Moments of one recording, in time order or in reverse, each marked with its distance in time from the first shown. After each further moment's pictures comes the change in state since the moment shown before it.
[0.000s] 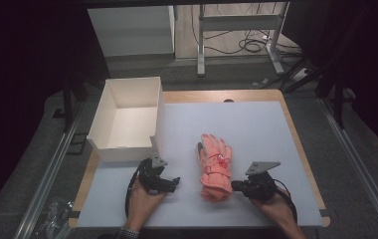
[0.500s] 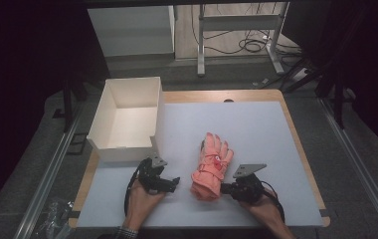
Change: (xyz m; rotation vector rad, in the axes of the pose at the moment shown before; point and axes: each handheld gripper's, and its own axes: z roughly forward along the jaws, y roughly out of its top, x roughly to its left) left arm 0.000 0.000 -0.001 -0.001 -0.006 0.000; right arm 0.017 0.007 0.027 -0.001 0.050 -0.027
